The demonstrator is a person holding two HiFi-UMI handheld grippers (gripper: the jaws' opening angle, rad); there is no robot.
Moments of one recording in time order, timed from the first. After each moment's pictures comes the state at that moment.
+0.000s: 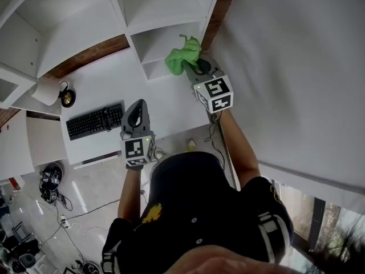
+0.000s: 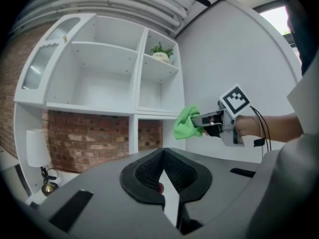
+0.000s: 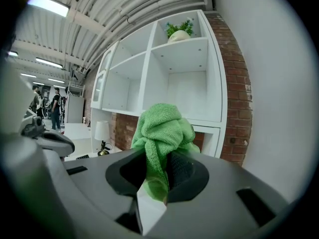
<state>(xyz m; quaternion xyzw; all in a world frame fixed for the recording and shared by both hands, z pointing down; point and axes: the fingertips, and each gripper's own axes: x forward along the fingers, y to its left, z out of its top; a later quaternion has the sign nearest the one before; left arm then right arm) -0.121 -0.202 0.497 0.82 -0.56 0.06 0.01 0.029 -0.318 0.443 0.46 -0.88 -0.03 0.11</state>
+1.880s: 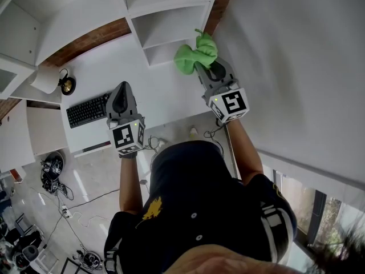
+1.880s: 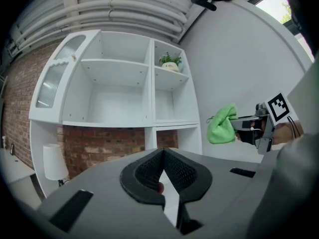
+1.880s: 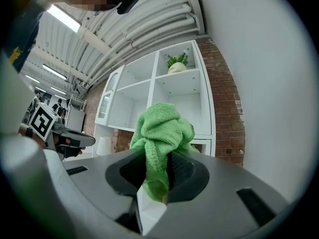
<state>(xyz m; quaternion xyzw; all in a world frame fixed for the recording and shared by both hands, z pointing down) -0.169 -0.203 0.462 0.78 -0.62 0.04 -0.02 0.048 -0.246 0.425 0.46 -0.89 -0.08 0.01</state>
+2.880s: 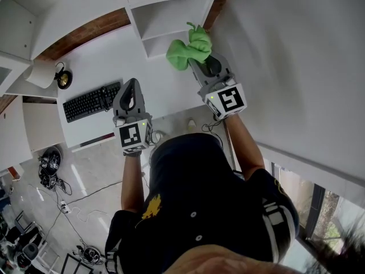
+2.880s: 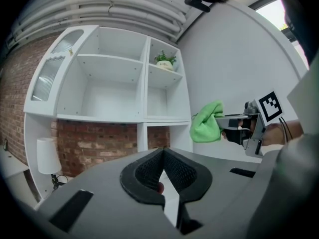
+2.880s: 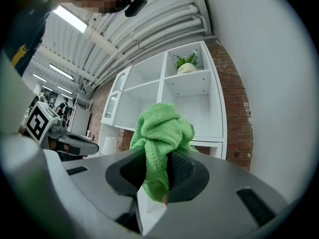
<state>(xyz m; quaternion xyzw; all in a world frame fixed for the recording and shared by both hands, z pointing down) -0.146 -0.183 0.480 0.80 -0.60 0.04 -0.01 0.019 -0.228 0.428 0.43 -0.90 -0.10 0.01</state>
